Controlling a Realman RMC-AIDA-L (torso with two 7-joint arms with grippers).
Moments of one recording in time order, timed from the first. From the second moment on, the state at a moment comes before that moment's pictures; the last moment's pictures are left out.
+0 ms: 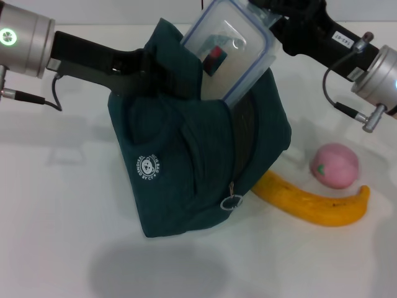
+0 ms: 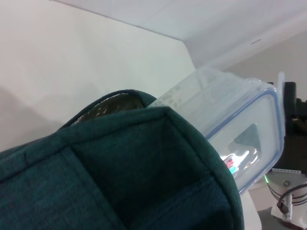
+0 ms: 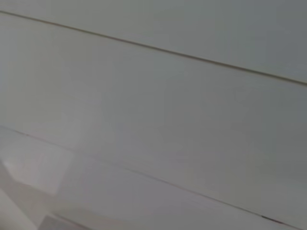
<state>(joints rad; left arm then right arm) -0.77 -1.99 0.79 0.92 2.11 1.81 -2.65 0.85 2.03 -0.74 0.04 -1.26 -1.52 1.84</state>
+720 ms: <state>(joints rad) -0.77 -1.99 0.79 0.92 2.10 1.81 -2.63 0.86 2.03 -0.73 0.01 -1.28 -1.52 1.88</state>
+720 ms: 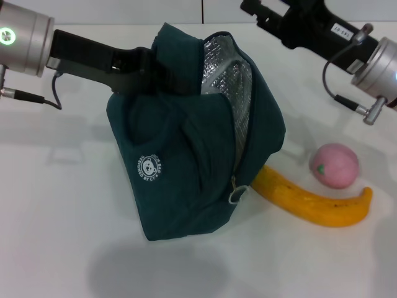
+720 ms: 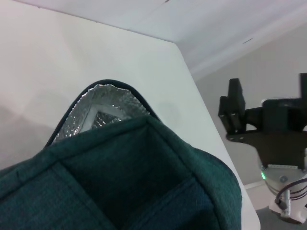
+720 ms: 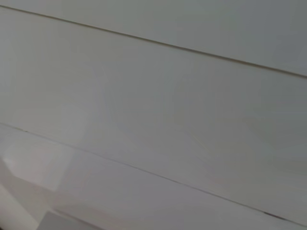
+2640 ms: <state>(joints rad) -0.72 -1.99 0.77 0.87 2.10 1.81 -2.56 0.66 2.01 -1.33 -1.13 -2.24 -1.52 2.11</state>
